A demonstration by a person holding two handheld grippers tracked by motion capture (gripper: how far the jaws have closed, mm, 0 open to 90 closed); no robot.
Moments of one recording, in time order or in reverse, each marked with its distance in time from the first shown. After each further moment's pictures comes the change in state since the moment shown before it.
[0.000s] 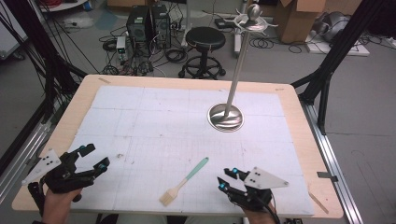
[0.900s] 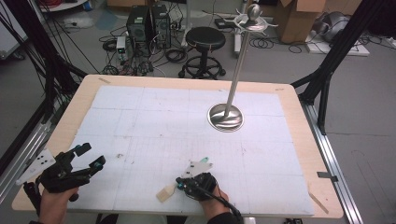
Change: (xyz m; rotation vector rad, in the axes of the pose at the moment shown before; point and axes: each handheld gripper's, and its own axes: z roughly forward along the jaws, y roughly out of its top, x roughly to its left) left arm 0.007 0.001 -0.006 -0.015 0.017 -0.021; right arm 0.048 0.010 0.132 0.312 0.165 -0.098
